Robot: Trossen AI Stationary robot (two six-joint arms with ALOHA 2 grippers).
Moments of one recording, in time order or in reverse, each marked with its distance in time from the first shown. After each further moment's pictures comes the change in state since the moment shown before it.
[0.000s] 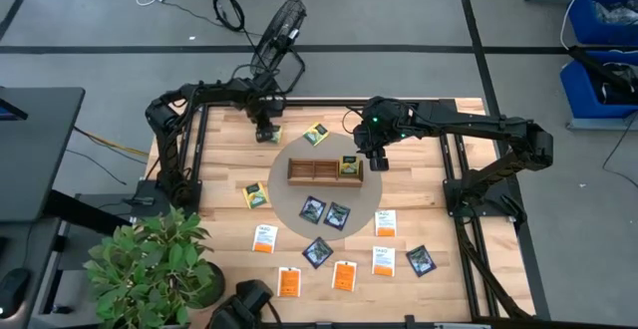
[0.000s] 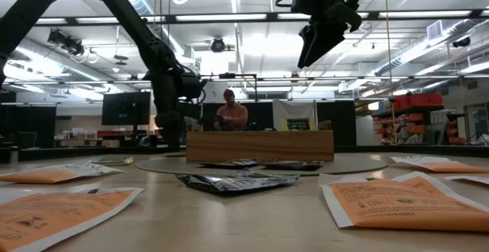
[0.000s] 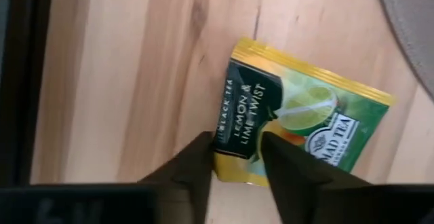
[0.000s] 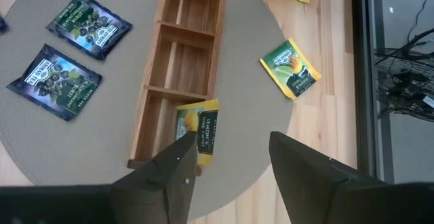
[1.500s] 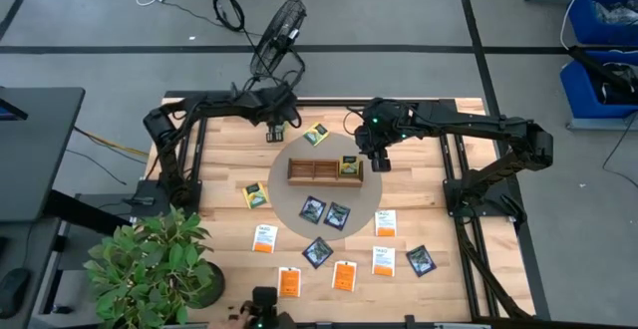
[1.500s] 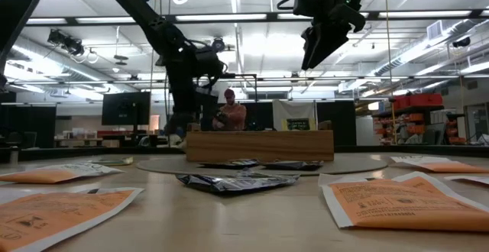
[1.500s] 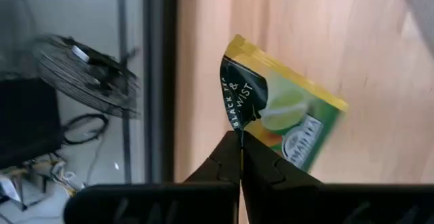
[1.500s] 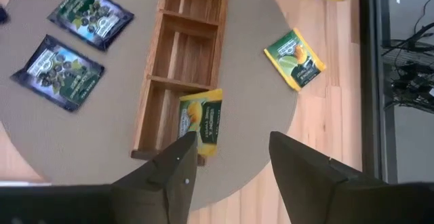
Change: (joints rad) left arm -0.226 -0.130 -0.006 0.178 -0.462 0.031; right arm 0.000 0.000 0.000 -0.040 0.005 0.004
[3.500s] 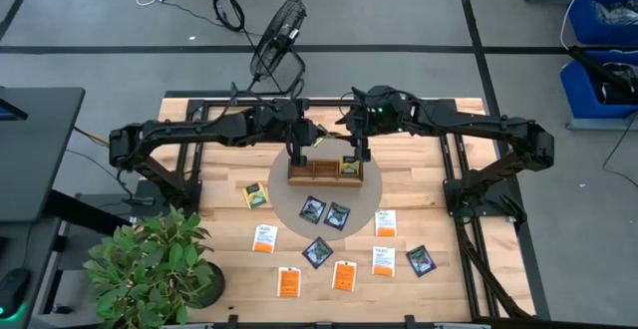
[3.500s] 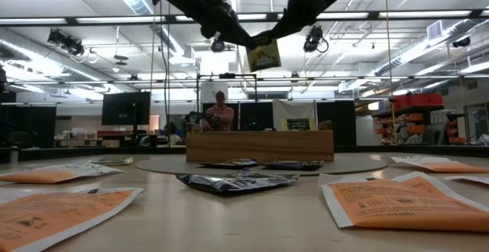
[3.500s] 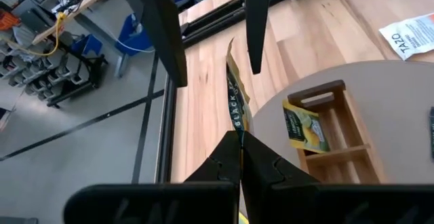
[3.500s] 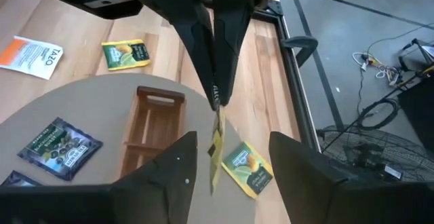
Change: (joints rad) left arm -0.368 -0.323 0.002 0.300 0.278 -0.079; right arm -0.004 -0.009 0.000 0.403 -0.046 0.050
